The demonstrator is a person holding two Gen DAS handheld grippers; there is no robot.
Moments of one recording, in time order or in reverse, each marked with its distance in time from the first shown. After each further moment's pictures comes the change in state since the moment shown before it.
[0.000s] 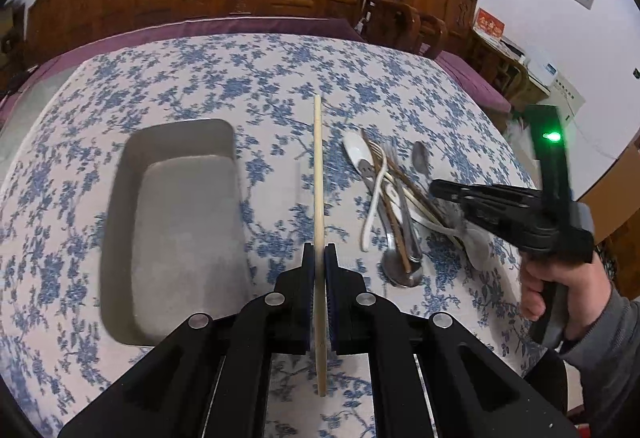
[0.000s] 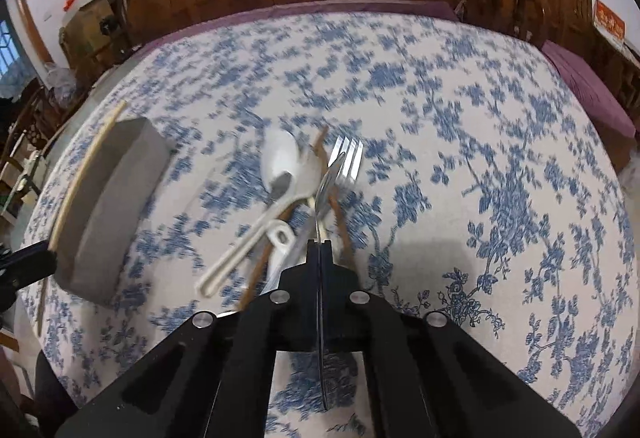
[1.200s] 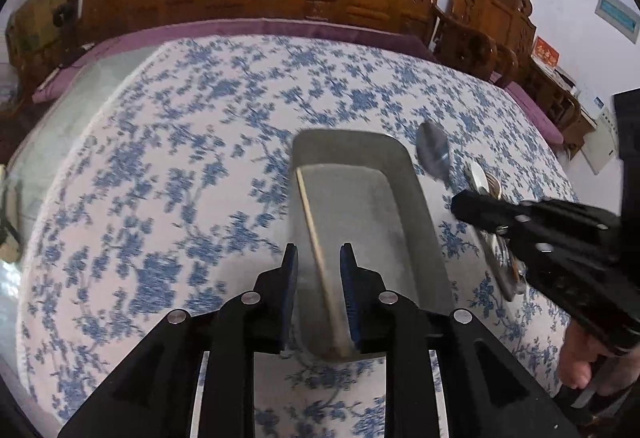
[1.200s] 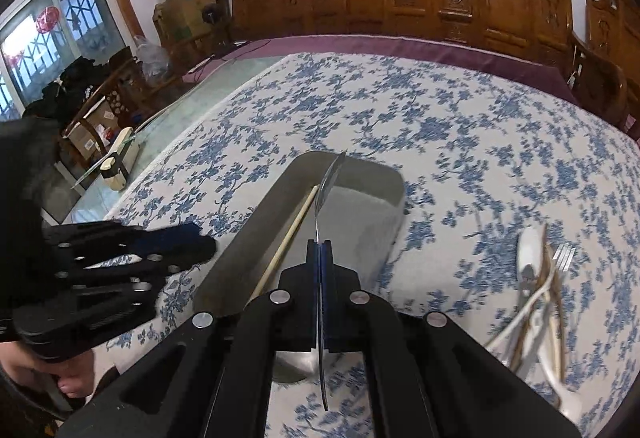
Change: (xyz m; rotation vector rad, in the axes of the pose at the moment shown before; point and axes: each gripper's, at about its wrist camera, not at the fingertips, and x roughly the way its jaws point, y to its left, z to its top) left arm -0.031 0.128 -0.003 -0.103 -0.035 0.157; right arm -0.007 0.206 0.033 -0.197 -0.062 0.244
